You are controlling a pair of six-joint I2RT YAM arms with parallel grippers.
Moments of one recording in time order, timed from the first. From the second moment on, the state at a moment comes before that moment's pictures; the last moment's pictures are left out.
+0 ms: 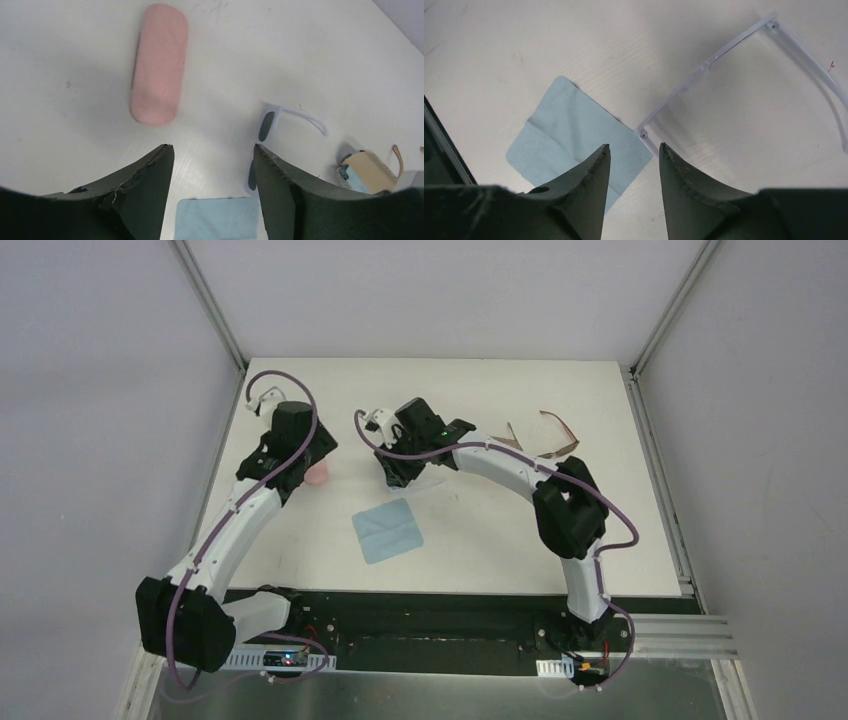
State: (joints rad) left arm -0.28 1.19 1.00 -0.46 -0.34 -0.73; right arm 0.83 2.00 1.62 -0.51 -0.30 -0.12
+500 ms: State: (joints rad) left arm -0.23 0.89 0.87 -0.60 -0.34 -0.69; right arm 0.86 2.26 1.91 -0.59 -0.15 0.01
